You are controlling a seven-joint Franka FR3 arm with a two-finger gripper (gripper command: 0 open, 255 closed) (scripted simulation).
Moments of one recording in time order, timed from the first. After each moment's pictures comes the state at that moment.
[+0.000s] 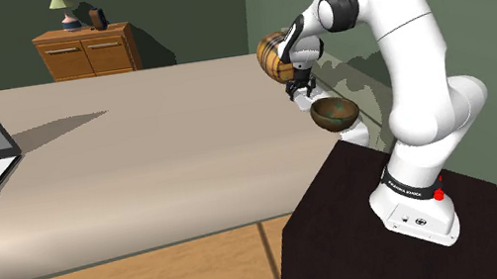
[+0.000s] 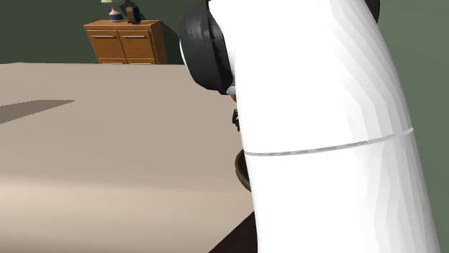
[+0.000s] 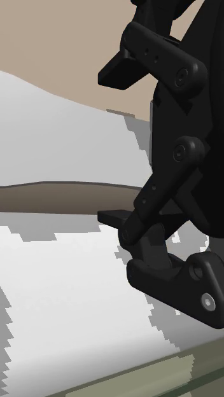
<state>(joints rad) -0.40 0.71 -0.36 -1.69 0.34 2.33 -0.28</state>
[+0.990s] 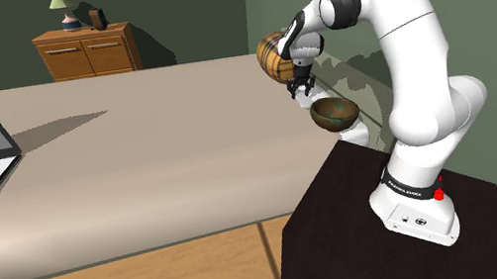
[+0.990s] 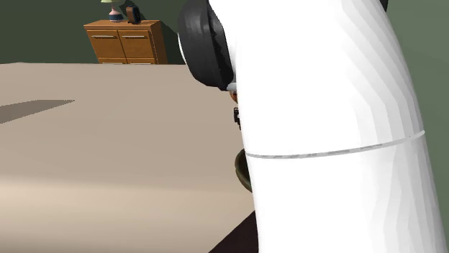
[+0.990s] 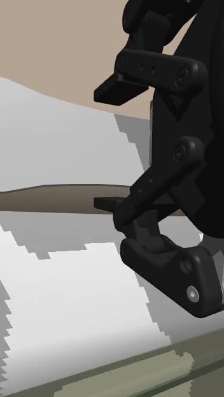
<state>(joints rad) -0.39 0.68 -0.37 -1.70 0.33 2.31 -0.27</state>
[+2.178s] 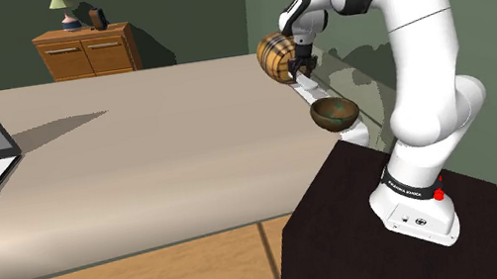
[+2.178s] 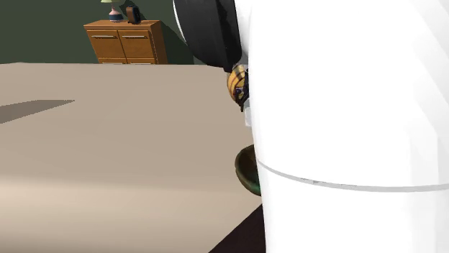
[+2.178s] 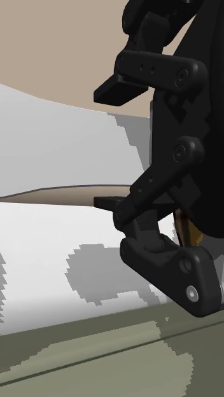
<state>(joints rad) -0.36 0.54 -0.42 -1.67 0.27 2.14 -0.23</state>
